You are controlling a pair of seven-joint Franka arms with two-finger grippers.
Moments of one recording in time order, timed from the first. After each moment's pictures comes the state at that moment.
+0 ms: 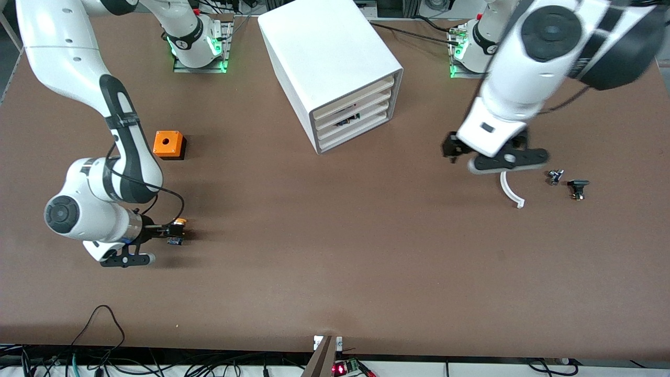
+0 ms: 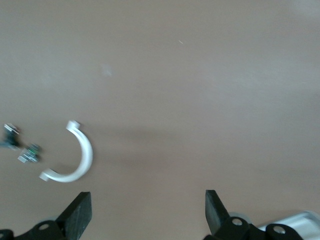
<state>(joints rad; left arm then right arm) 0.37 0.27 -0.84 -1.51 0.30 1.65 -0.55 0.03 0.69 0.02 -1.47 0.04 2.12 -0.02</state>
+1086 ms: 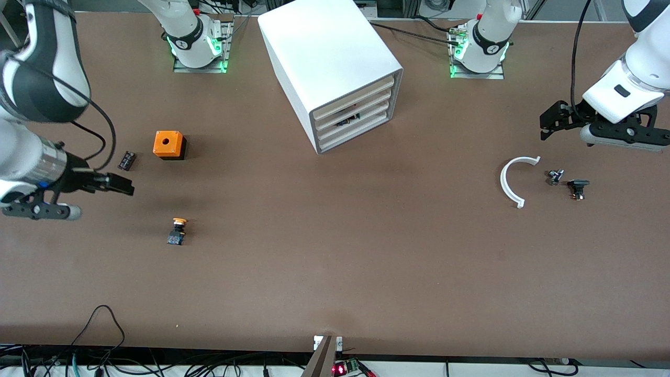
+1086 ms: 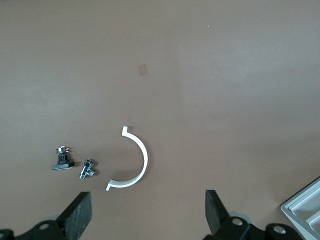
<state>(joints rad) 0.00 -0.07 -0.07 -1.79 0.02 1.75 0.08 0.03 0.27 0.00 -1.52 0.04 1.75 0.09</state>
